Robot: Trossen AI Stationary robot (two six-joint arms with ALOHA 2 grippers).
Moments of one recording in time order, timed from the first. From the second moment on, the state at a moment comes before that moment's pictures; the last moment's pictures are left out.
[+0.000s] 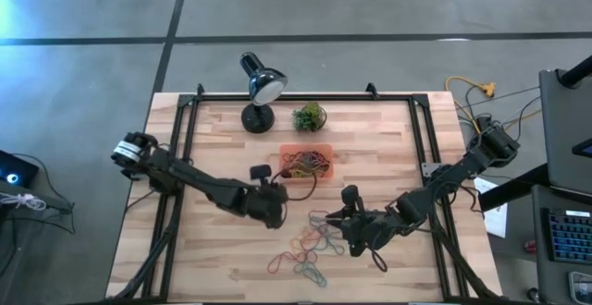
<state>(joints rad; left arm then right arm) -0.36 1.64 1.07 -0.44 -0.62 -0.35 0.60 1.52 0.93 -0.13 0.63 -0.10</state>
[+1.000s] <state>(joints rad) -0.22 1.64 1.10 -0.14 -1.12 0.17 0.60 1.52 0.93 -0.13 0.63 -0.09</state>
